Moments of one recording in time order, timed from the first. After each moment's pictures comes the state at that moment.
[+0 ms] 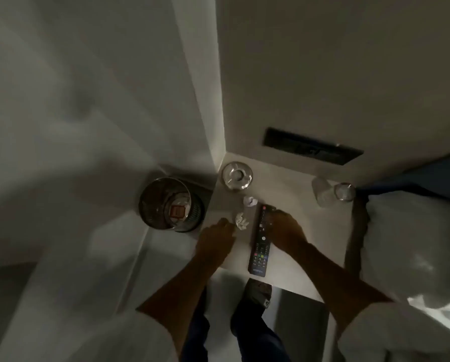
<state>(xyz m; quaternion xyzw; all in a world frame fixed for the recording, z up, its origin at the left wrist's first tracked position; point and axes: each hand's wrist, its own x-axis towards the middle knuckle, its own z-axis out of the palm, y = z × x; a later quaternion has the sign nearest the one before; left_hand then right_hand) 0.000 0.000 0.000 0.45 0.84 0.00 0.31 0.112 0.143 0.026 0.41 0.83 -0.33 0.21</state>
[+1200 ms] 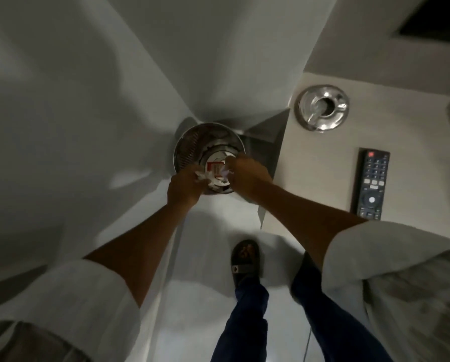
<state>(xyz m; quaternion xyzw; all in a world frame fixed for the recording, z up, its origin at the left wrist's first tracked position) -0.206 -0.134 -0.157 0.17 0.90 0.18 0.36 -0.100 -0.002 -0.148 0.29 0.86 -0.38 0.16</state>
